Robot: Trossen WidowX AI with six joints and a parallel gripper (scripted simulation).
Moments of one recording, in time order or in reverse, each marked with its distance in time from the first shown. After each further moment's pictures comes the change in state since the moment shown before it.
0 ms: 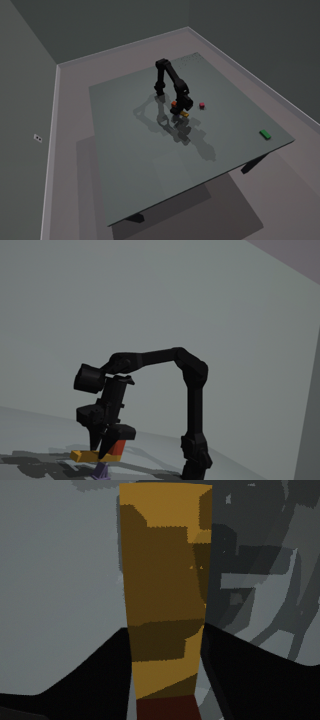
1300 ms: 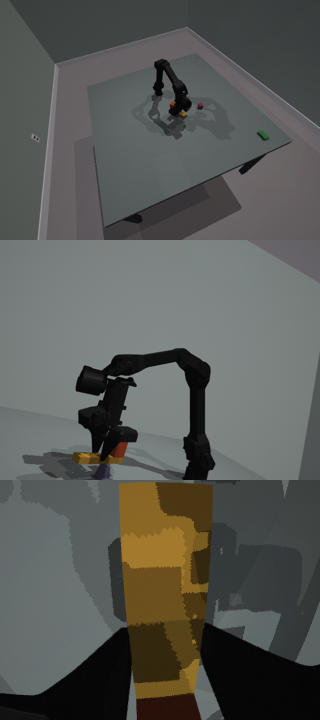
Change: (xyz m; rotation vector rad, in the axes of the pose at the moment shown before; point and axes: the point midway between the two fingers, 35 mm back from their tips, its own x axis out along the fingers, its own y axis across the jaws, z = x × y) arm 0.003 0.000 0.000 0.000 0.000 0.000
